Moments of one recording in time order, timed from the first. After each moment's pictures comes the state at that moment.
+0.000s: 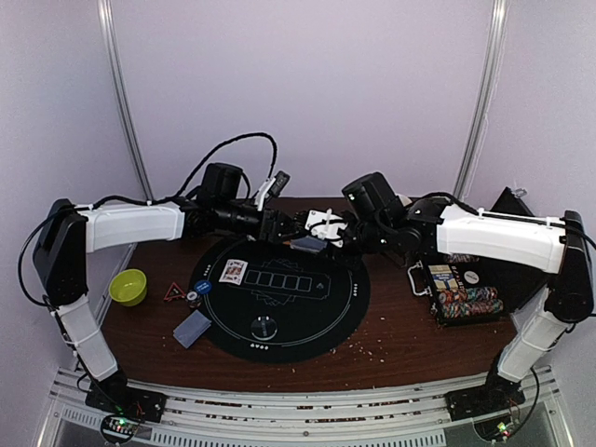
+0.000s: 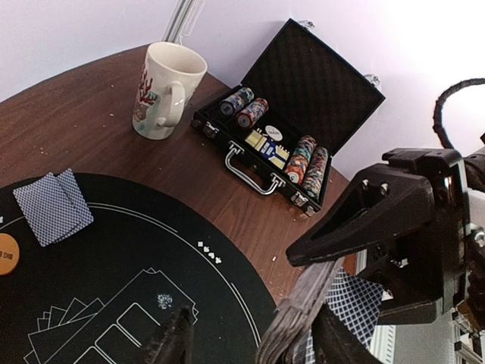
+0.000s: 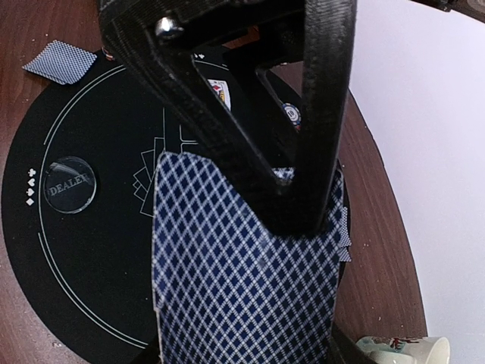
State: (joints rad) left arm -0.65 1.77 1.31 0.00 0.70 -0.24; right arm 0.89 1.61 1.32 -0.40 0.05 -0.55
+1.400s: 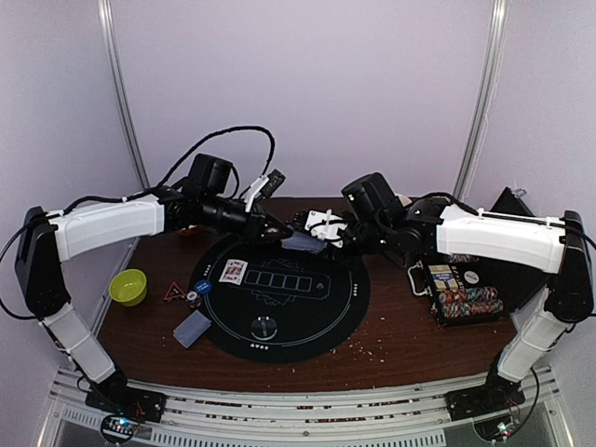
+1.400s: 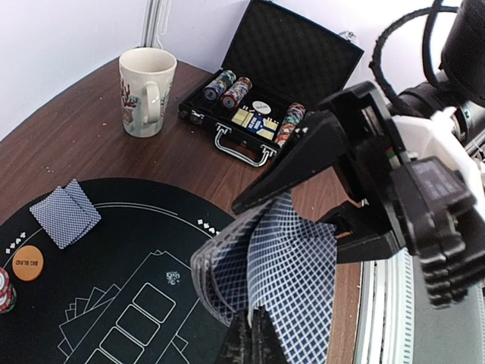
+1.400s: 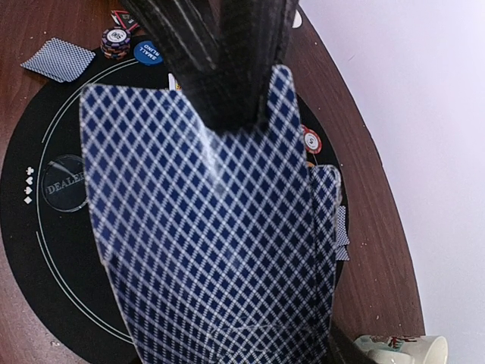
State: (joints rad) left arm -0.66 1.65 1.32 -0.24 0.70 0.03; right arm 0.89 1.61 1.32 -0.40 0.08 -0.55
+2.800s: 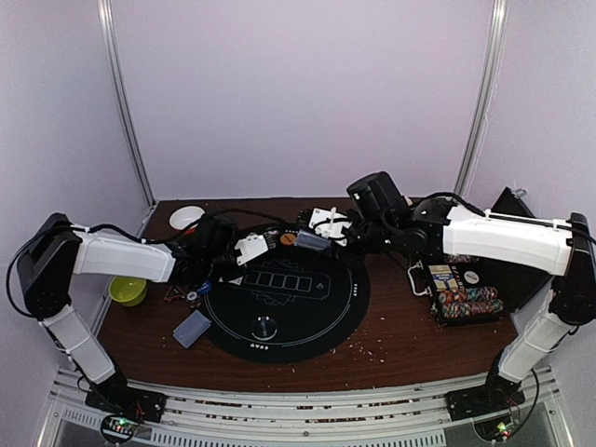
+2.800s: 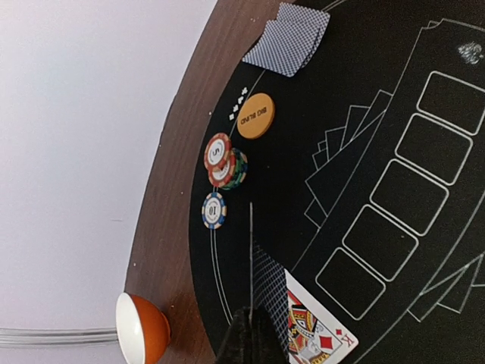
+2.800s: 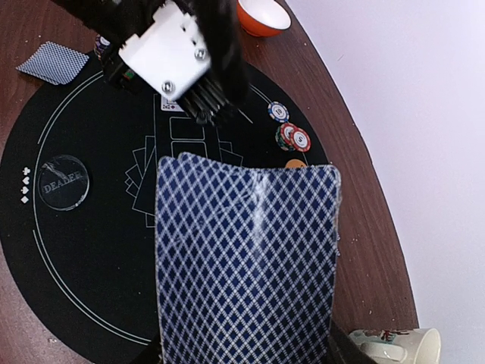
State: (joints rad) left arm -0.72 1.65 0.91 0.13 -0.32 0.75; right arm 0.88 1.58 1.30 -0.39 0.10 -0.55
